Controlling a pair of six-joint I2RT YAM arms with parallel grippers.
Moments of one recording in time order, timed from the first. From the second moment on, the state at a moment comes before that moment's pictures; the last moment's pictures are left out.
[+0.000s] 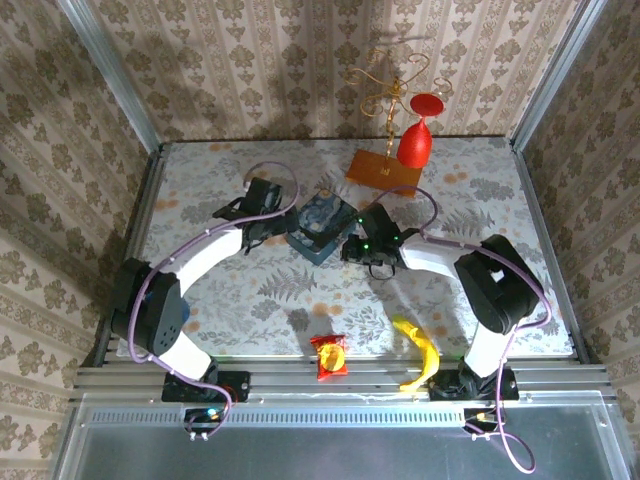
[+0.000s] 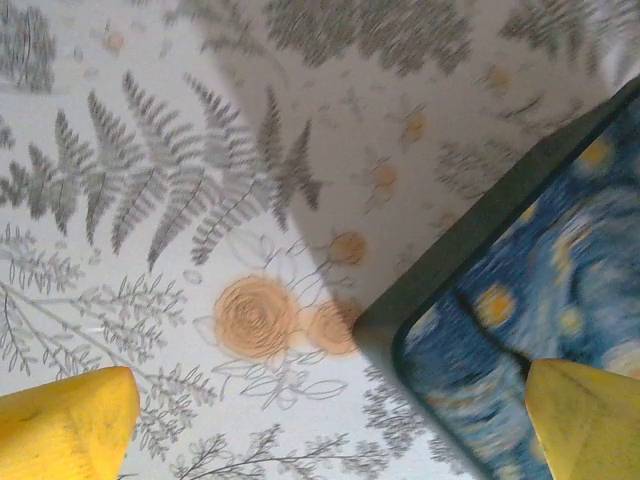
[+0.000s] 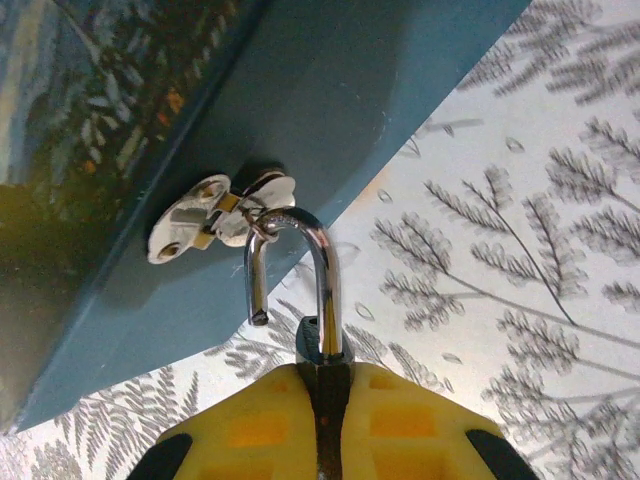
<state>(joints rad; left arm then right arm) -0.52 1.57 1.12 -0.46 -0.19 -0.53 0.55 1.75 0.96 -0.12 -0.20 0.71</state>
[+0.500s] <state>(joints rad) -0.72 1.75 1.34 -0.62 -0.38 -0.46 0.59 1.67 0.83 -0.02 -0.21 0.80</state>
